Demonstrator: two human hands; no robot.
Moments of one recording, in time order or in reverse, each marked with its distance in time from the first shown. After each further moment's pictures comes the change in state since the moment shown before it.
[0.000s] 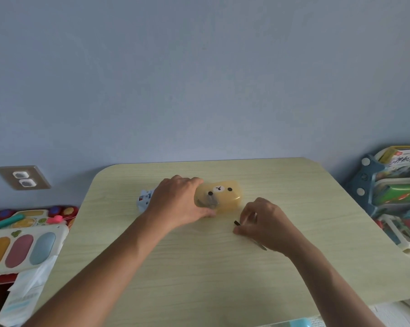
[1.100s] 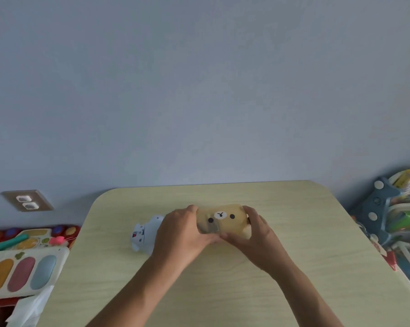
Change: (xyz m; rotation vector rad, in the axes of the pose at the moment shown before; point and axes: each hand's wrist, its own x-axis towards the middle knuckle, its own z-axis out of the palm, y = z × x) left_hand 0.012 0.035 -0.012 -0.223 -0.061 -0.337; right_hand 0.037 -0.010 -0.007 0.200 0.025 0.089
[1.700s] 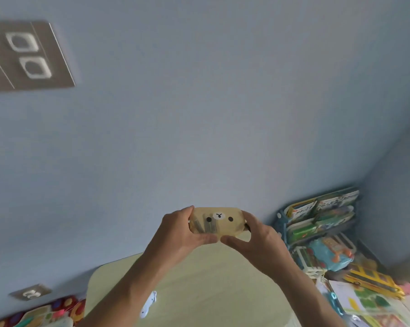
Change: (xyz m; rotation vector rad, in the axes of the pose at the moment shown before) left_hand -0.003 0.216 -0.295 -0.389 -0.283 0.159; right_hand -0.090 -0.210 -0.318 -0.136 0.161 0.115
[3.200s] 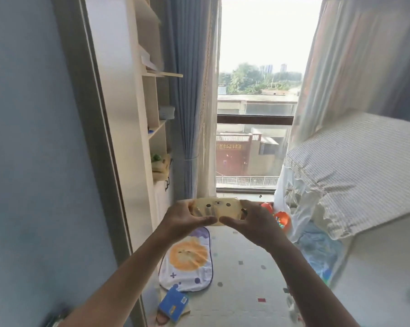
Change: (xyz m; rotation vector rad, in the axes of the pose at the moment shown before) left_hand -0.141 0.916 0.507 -0.112 -0.956 0.991; right_hand -0.388 0.384 -0.791 -0.086 0.957 0.742
